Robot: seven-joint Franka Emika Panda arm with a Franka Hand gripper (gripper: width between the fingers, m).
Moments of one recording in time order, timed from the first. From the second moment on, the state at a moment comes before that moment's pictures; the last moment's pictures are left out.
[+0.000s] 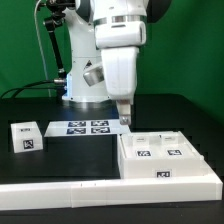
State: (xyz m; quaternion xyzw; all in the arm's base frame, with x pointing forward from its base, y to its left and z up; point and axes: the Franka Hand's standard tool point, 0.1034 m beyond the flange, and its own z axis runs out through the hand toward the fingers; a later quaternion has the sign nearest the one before) arm 0.544 0.041 0.094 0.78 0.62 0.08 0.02
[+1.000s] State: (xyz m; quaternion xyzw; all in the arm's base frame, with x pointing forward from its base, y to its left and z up) arm 0.512 0.050 0.096 0.87 0.48 0.11 0.02
